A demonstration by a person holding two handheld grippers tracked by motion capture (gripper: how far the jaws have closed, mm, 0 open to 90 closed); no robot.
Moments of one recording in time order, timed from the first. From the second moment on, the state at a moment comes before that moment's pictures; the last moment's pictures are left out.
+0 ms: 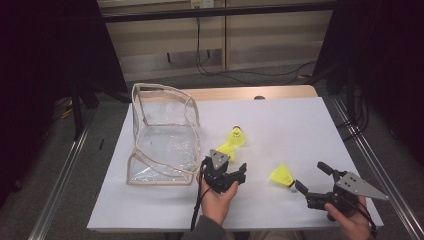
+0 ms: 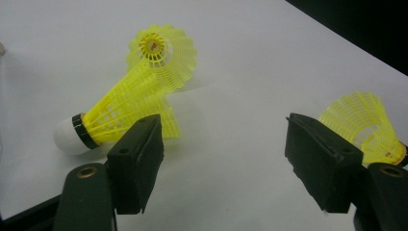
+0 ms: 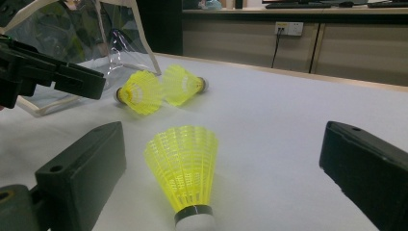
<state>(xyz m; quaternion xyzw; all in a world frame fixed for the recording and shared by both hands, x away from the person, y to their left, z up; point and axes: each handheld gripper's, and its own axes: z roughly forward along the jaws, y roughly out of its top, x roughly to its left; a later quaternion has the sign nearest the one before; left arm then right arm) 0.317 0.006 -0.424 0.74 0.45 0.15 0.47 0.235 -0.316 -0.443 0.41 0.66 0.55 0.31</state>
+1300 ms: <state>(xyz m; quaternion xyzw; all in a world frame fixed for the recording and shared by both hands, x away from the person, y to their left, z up) 0.294 0.057 -0.426 0.77 0.36 0.08 0.52 0.240 -0.308 -0.444 0.40 0.67 0.54 0.30</state>
